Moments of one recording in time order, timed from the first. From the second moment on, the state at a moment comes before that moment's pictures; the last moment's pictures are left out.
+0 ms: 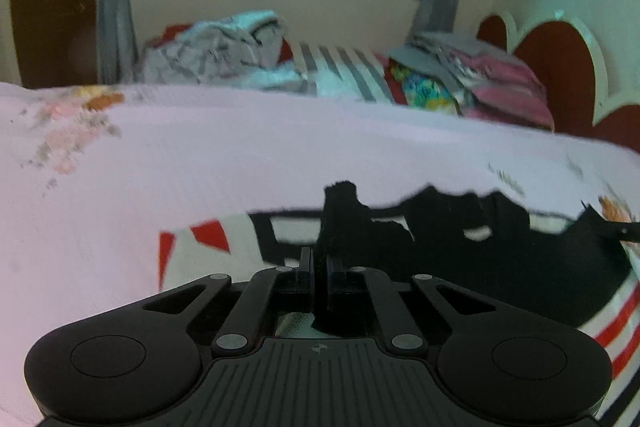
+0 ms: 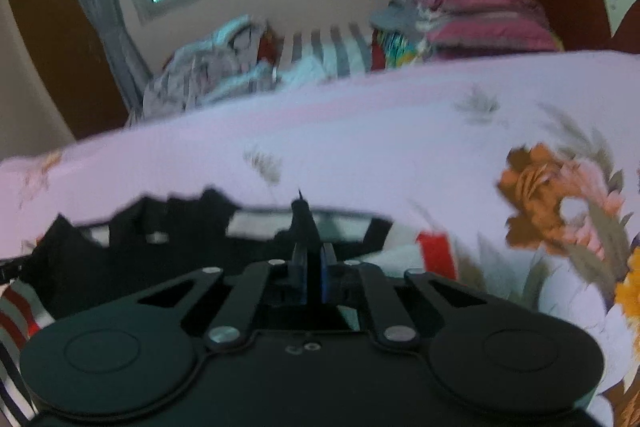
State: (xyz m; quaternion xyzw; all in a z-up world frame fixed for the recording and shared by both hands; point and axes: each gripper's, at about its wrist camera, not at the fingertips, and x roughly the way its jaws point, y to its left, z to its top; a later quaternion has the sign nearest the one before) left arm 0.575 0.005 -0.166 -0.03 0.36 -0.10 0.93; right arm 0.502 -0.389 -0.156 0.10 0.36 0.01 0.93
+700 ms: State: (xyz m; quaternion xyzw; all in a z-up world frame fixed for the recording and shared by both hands) left arm 0.577 0.001 -0.187 -0.02 0.37 -0.08 0.92; right arm 0.521 -0.383 -0.178 0.09 0.41 0.04 0.90
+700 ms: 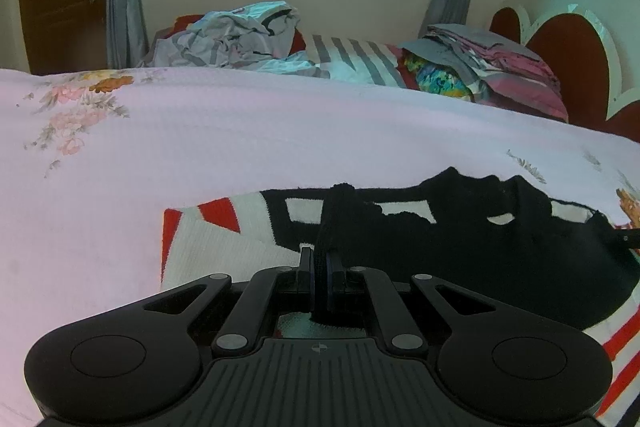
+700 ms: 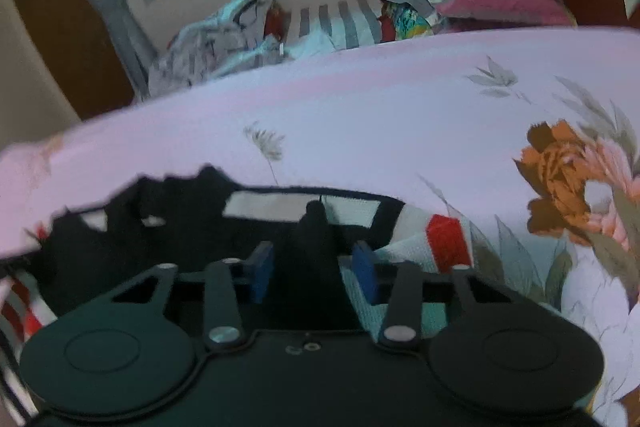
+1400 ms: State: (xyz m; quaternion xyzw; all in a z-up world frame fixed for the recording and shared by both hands) left arm 0.580 0.007 -0.190 -0.03 0.36 -0.03 0.93; right arm 0.523 -0.386 -0.190 0.05 0.38 -0.02 0.93
